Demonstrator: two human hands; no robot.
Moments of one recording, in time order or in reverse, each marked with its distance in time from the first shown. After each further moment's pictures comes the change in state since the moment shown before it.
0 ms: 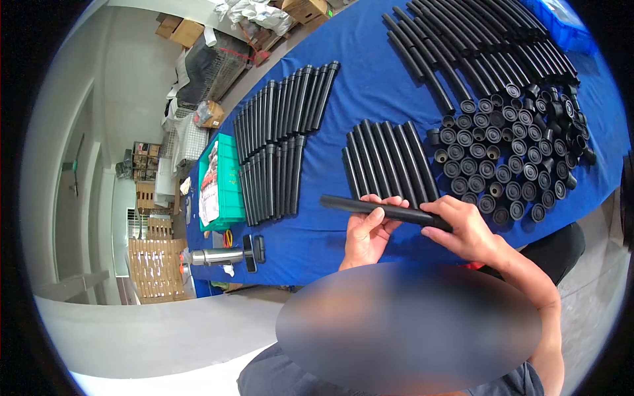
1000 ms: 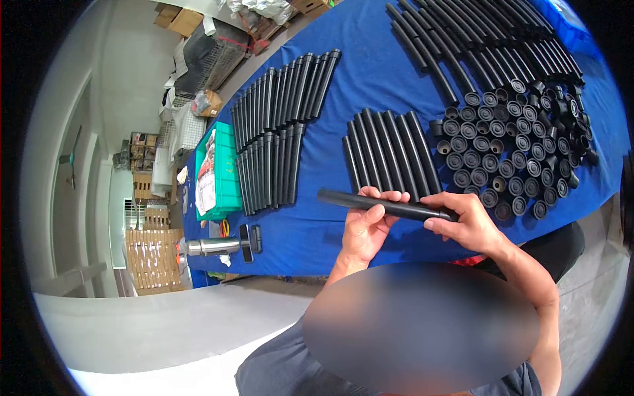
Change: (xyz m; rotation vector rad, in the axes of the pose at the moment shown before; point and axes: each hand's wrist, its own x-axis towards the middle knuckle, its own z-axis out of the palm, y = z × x) left_hand 0.000 0.000 -0.012 -0.052 -0.137 0.021; right_hand 0.004 -0.010 -0.003 0.374 -0.104 0.423
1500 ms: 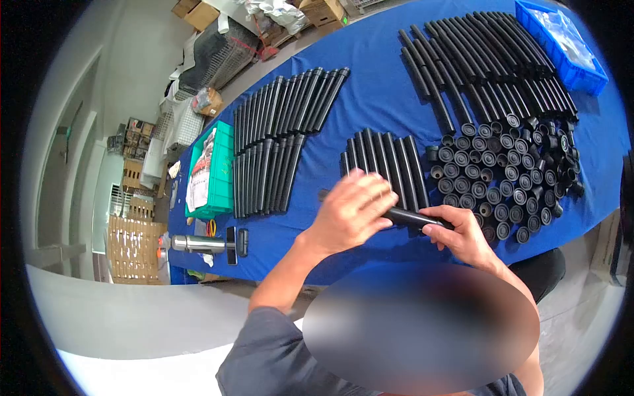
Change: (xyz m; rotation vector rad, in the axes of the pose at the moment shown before) left_hand 0.033 0.079 0.071 2.077 -0.566 0.771; right_hand 0.002 0.005 -0.009 0.089 0.060 0.020
